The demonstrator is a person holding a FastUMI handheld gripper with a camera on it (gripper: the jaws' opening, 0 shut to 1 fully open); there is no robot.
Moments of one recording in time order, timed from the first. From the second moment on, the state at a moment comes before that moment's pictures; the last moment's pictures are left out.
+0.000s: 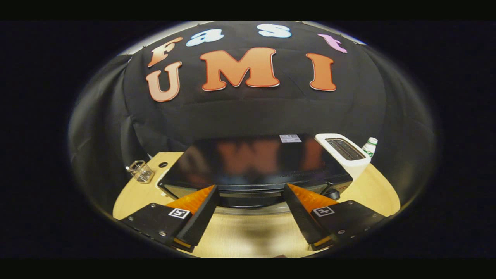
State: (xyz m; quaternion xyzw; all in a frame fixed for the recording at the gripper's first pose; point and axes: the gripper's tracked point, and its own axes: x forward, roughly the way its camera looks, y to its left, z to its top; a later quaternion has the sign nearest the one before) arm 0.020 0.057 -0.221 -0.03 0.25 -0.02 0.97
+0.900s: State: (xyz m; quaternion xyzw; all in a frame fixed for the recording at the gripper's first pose) arm -0.081 0.064 -0.252 -0.07 0.33 0.05 0.94
